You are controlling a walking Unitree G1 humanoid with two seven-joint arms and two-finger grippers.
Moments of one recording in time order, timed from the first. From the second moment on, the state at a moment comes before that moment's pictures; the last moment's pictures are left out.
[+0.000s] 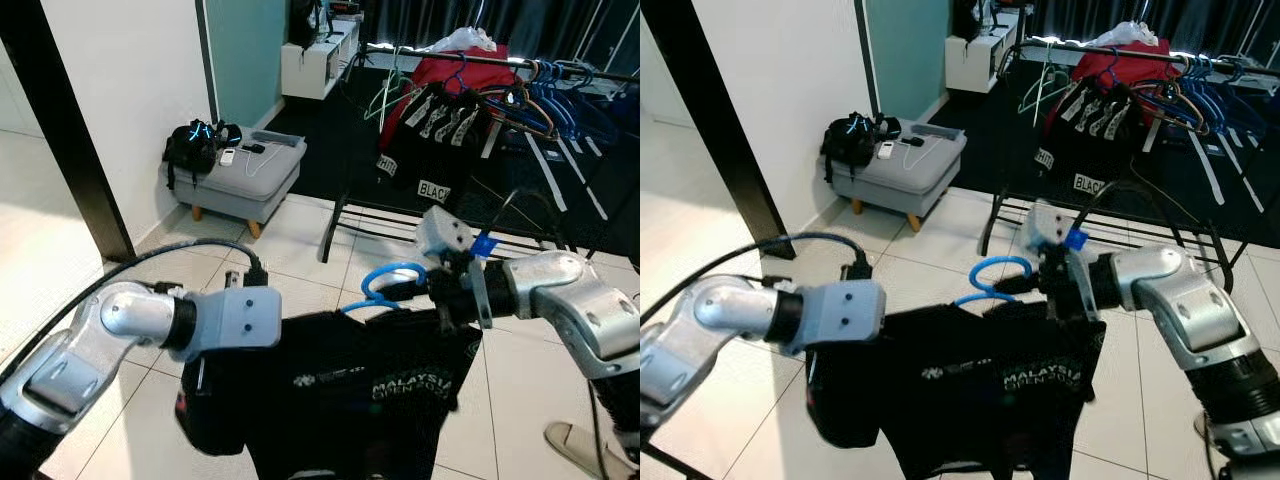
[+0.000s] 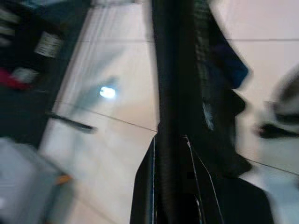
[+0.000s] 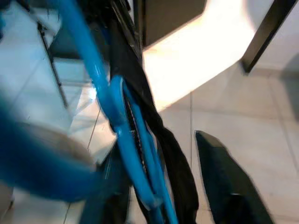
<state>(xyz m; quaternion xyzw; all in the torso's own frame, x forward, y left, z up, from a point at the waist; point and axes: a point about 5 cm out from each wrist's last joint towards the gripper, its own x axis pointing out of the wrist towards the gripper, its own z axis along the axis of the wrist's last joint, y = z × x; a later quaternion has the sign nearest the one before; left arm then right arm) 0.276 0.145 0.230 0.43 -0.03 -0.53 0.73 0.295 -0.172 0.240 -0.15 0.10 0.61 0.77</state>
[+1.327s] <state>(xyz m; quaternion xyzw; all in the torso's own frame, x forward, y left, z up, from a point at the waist) 0.279 0.211 0.373 0.27 -0.31 -0.55 0.73 0.249 -0.303 0.260 0.18 -0.01 0.51 0.84</state>
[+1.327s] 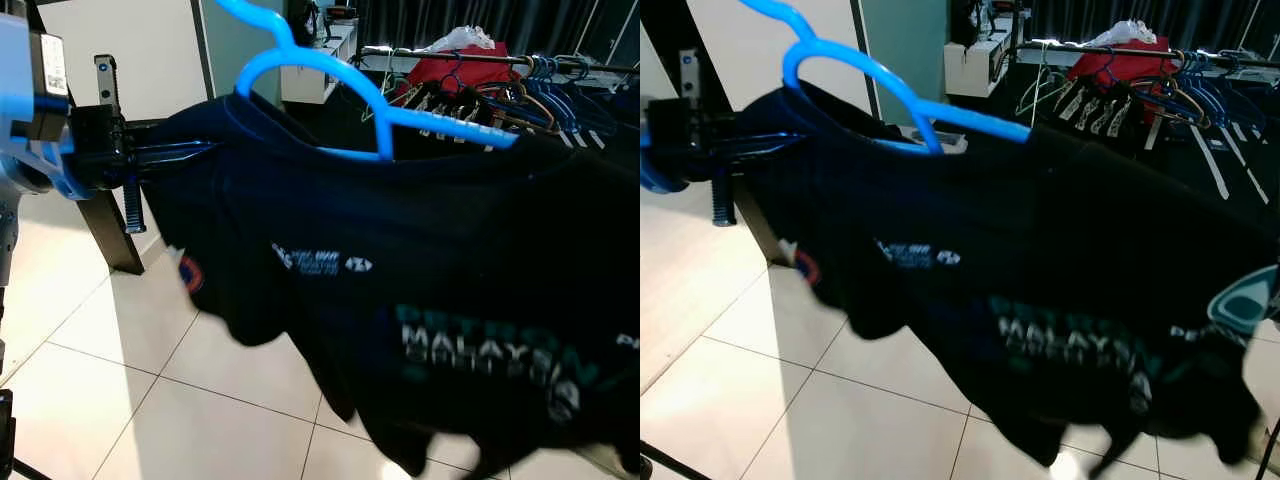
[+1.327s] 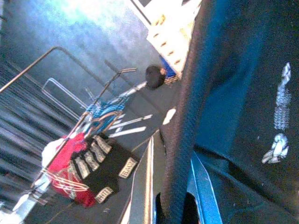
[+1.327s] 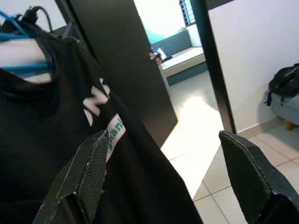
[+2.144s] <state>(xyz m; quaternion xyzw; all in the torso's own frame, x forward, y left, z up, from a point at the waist) 0.270 0.212 0.394 0.21 -0.35 -0.60 0.69 0.222 -0.208 0.259 0.30 0.02 0.74 0.60</state>
